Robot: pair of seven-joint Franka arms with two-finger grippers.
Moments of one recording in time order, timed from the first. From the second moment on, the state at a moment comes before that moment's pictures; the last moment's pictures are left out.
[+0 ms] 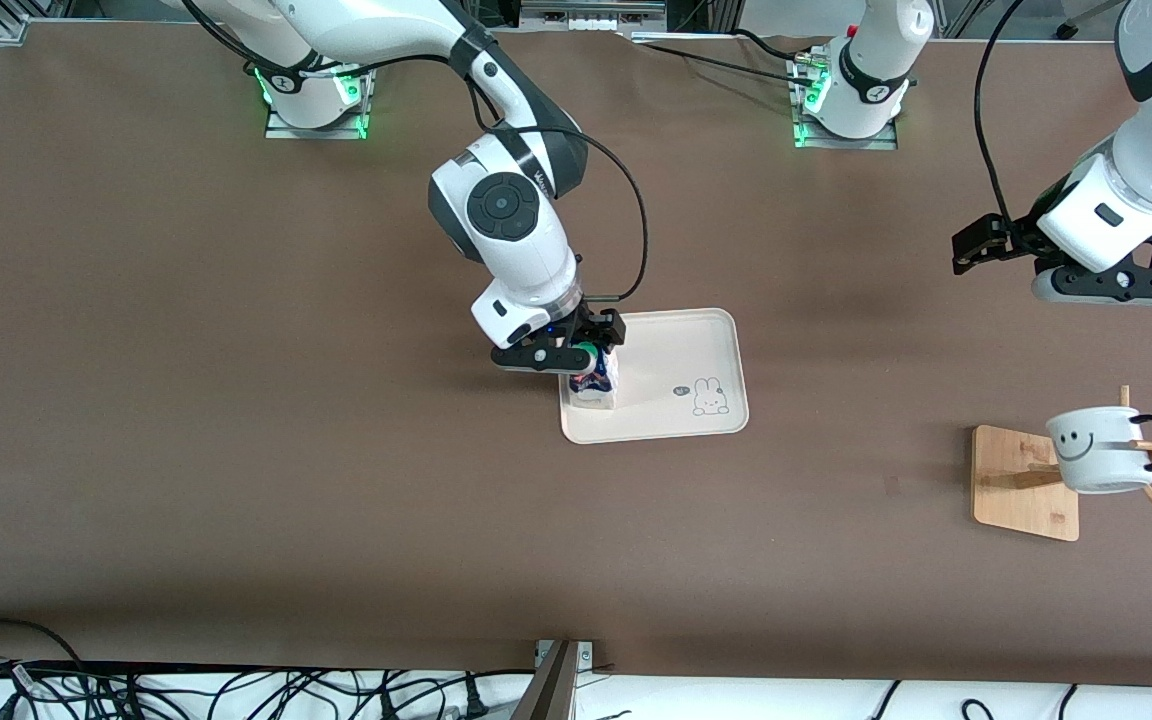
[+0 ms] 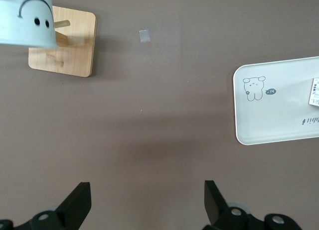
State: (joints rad) left arm -0.03 0.00 -0.04 -1.73 0.00 1.66 -0.06; right arm 0.75 0.68 -0.03 -1.36 0.14 2.21 0.77
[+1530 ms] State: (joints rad) left arm 0.02 0.05 -0.03 -1.58 0.00 1.61 -0.07; right arm 0.80 0.64 -0.06 -1.32 0.14 2.20 0.83
